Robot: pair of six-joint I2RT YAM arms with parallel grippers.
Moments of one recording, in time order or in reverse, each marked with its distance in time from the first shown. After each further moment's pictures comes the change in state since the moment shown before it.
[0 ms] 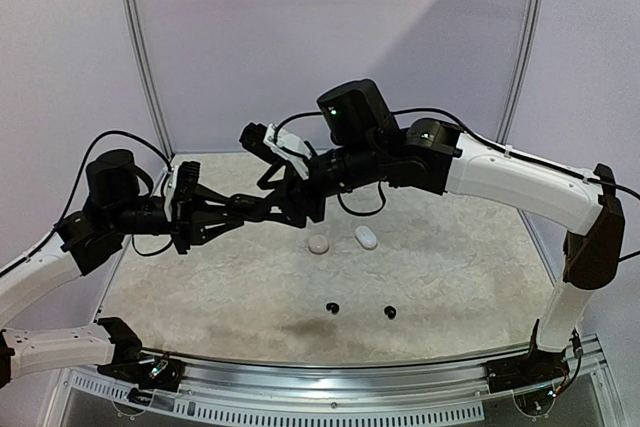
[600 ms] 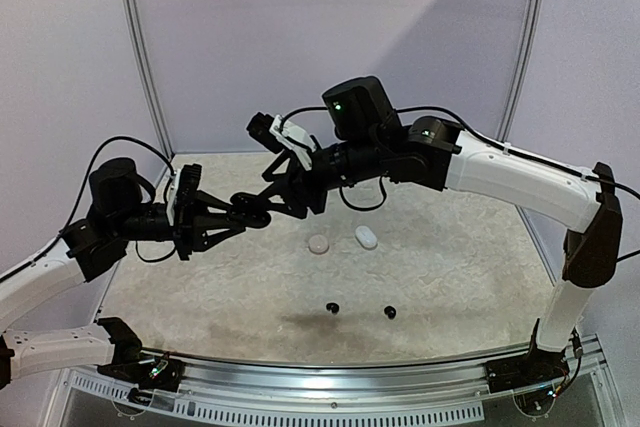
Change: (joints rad) left arm 0.000 -0.009 -0.061 0.067 0.012 -0.112; right arm -0.028 0.002 -0.008 0.033 -0.003 0.055
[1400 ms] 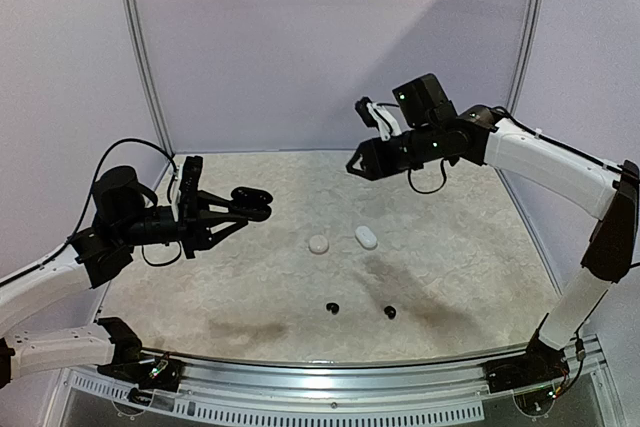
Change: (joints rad) left arm 0.009 0.009 -0.081 0.167 -0.084 -0.246; right arm -0.299 -0.131 -0.195 -0.143 0.150 0.451
